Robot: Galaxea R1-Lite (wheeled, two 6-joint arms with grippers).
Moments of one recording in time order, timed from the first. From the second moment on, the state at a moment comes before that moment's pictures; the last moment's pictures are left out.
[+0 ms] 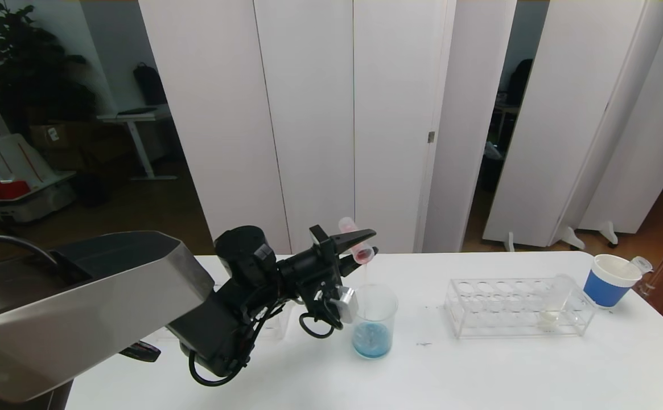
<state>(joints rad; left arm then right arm) -0.48 2.27 -0.92 -1.56 -0.61 1.40 0.00 0.00 0.00 -0.01 -0.01 0.02</state>
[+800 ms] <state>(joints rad) -0.47 2.27 -0.92 -1.56 -0.61 1.45 0.00 0.00 0.00 -0.01 -0.01 0.02</state>
